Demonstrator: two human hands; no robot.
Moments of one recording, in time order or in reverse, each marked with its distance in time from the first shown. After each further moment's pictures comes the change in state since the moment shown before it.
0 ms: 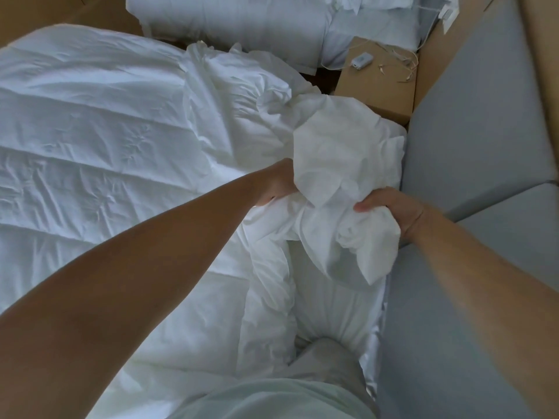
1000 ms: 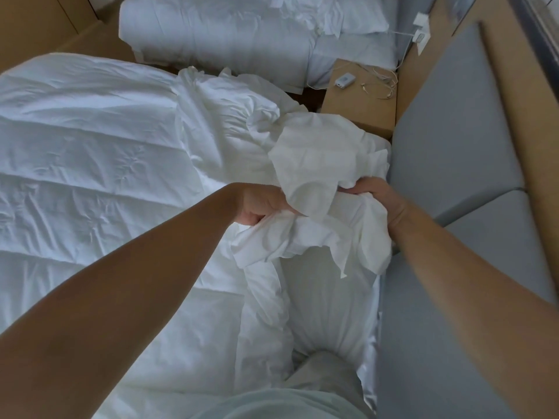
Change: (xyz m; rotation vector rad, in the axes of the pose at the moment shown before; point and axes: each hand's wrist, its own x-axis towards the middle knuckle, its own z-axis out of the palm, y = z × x) left_hand -0.017 -0.005 -0.018 -0.199 -0.481 -0.075; right_hand 0.010 -0.020 -0.002 0.126 -0.044 -0.301
